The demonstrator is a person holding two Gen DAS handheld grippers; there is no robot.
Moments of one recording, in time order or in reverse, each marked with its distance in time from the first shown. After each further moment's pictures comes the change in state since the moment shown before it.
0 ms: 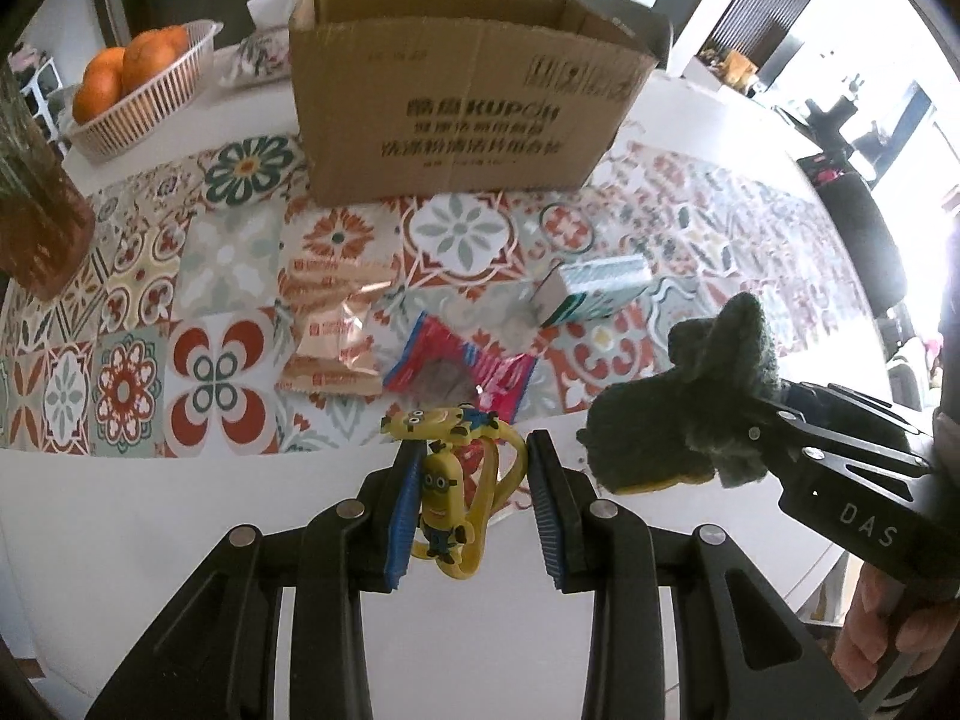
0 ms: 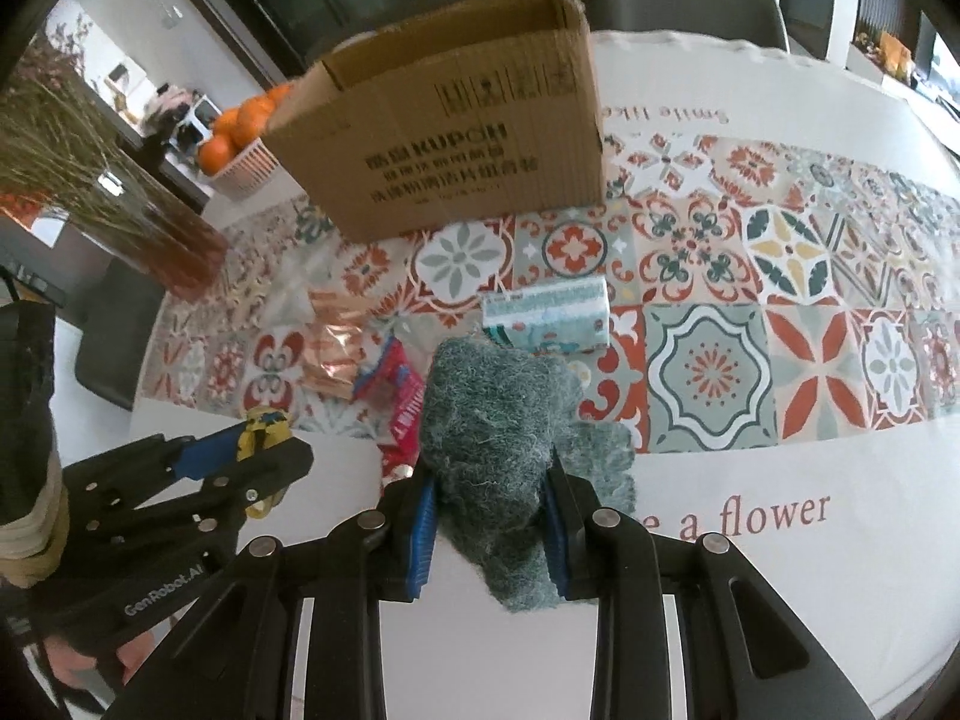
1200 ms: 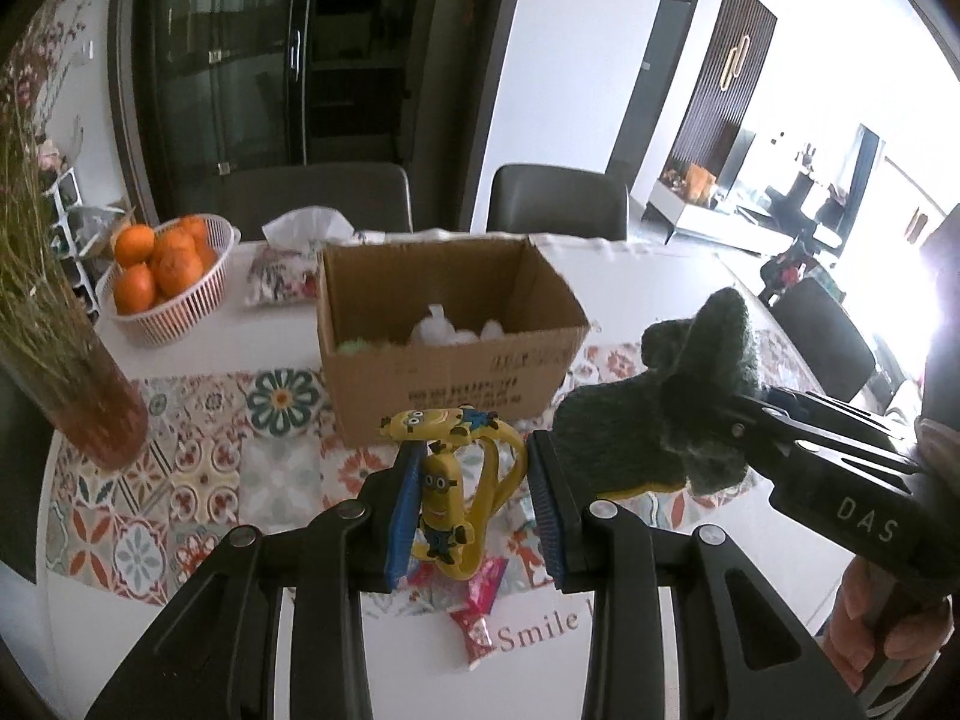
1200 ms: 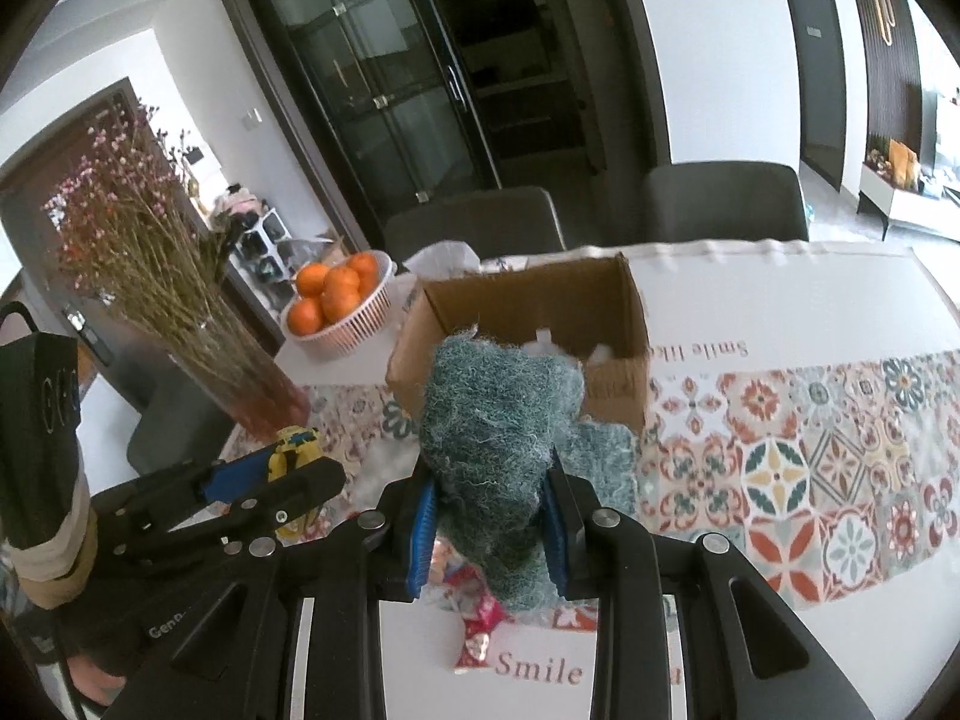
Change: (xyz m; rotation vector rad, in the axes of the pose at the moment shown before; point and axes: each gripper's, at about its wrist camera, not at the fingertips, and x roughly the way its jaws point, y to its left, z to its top) left arm -0.121 -0.010 0.073 0.060 -0.376 -0.003; right arm -0.109 0.049 0.076 -0.099 -0.368 0.068
